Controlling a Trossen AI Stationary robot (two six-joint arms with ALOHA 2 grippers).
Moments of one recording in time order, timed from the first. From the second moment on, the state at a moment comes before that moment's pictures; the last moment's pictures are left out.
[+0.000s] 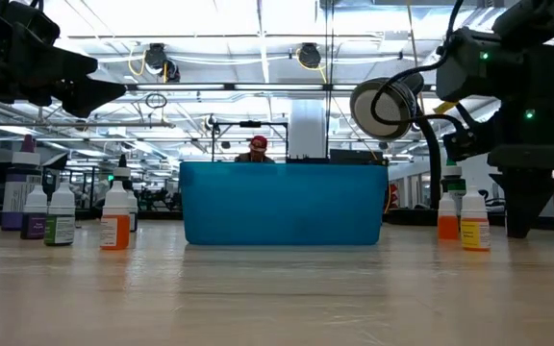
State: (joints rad) left arm -0.06 0.03 0.01 0.06 -0.08 0.02; right arm 0.11 1.32 0.54 -0.71 0.13 0.78
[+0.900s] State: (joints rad) left arm -0.06 0.03 0.01 0.06 -0.08 0.02; right arm 0.13 1.34 0.61 -0.73 0.11 0.71
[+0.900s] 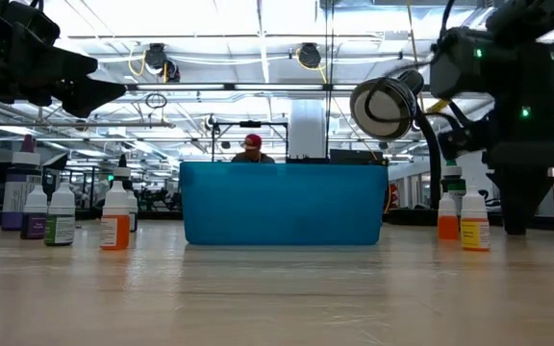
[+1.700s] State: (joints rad) left arm -0.06 0.03 0.01 0.06 -0.08 0.02; right arm 0.22 1.67 1.56 -0.96 0.26 0.25
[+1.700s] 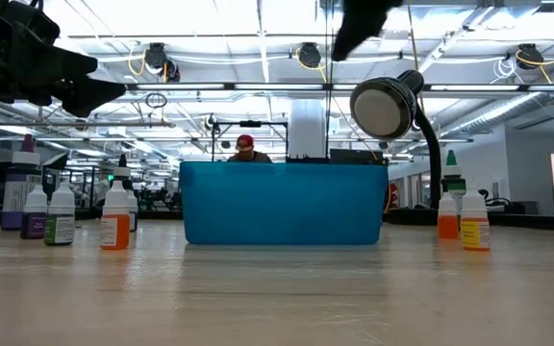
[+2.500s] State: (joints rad) left arm -0.06 0.03 0.01 0.06 -0.08 0.02; right arm 0.20 2.02 1.46 -0.83 0.18 0.17
